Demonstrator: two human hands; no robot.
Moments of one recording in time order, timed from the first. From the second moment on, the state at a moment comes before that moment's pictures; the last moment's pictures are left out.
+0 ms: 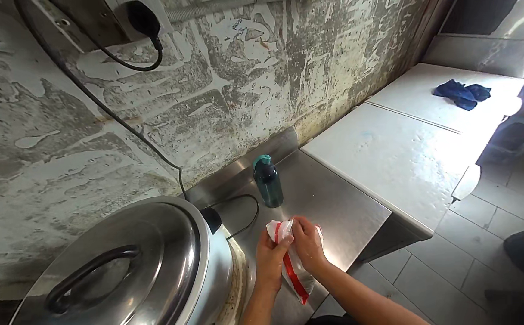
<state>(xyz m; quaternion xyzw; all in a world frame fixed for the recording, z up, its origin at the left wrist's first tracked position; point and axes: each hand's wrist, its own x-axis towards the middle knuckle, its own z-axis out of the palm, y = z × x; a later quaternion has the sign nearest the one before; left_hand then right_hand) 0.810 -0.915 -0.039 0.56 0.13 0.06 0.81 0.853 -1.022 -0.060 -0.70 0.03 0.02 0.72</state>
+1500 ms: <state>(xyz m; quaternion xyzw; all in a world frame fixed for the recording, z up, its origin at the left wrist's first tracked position) 0.813 -0.907 -0.035 0.68 0.09 0.14 0.71 0.840 -1.055 -0.015 -0.88 -0.24 0.08 0.41</state>
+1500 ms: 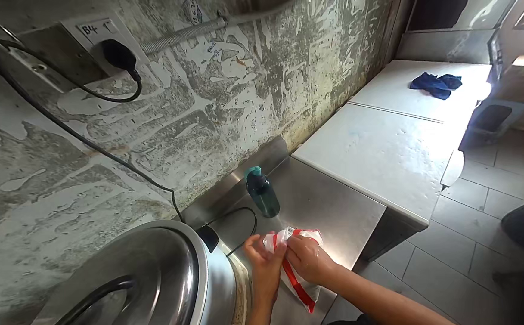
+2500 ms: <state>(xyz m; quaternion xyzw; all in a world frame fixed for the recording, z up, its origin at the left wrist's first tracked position) 0.838 -0.936 -0.082 0.80 -0.09 0.35 0.47 0.848 -1.079 0.020 -0.92 -0.19 0.26 0.23</state>
